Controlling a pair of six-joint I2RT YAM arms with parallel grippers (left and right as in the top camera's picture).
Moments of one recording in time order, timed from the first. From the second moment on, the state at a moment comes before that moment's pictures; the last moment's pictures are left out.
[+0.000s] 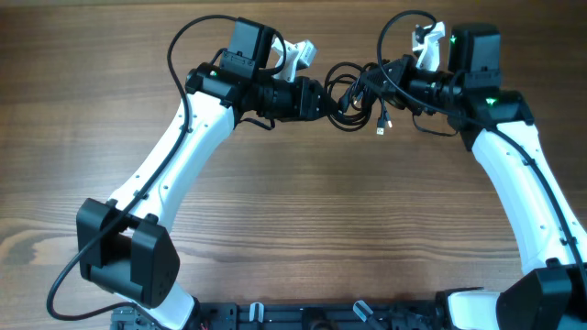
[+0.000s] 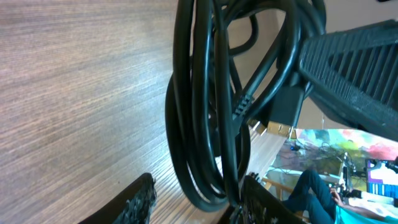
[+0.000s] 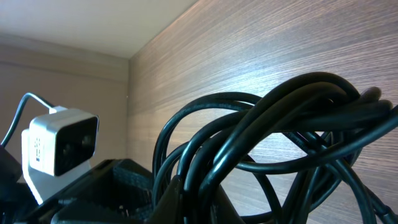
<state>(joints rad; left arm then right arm) -0.40 1.78 1.54 -0.73 0.75 -0.36 0.11 1.53 1.28 -0.49 -0.70 0.67</state>
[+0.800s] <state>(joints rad) -0.46 1.84 1.54 -0.64 0.44 -0.53 0.11 1.53 1.28 -0.46 -0.79 0.65</state>
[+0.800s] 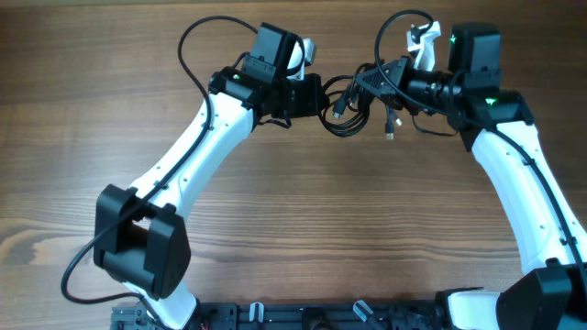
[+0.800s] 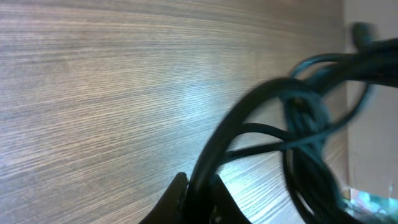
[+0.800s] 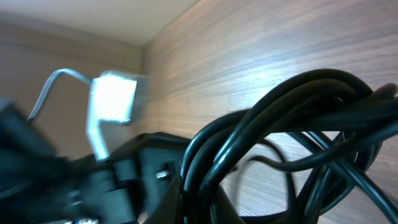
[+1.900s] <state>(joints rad) -0.46 1.87 1.55 -0.83 0.24 -0.43 0.13 1.52 1.28 -0.72 -0.59 0.52</state>
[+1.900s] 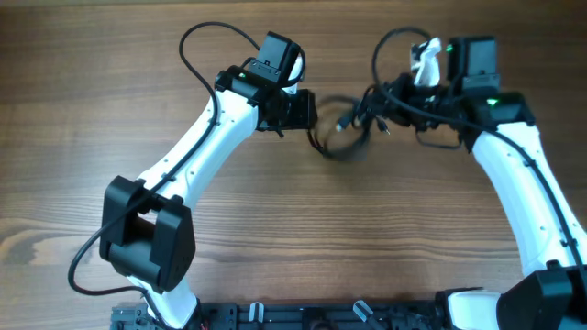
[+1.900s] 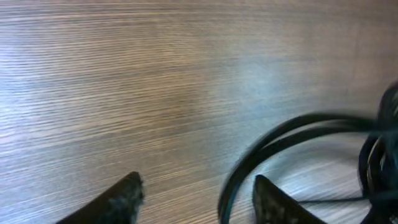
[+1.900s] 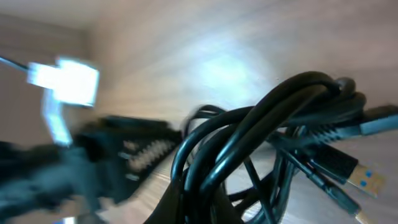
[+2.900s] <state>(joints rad) -0.33 1.84 1.55 -0.80 0.50 -0.46 0.23 1.69 1.25 -0.84 -0.36 0.42</state>
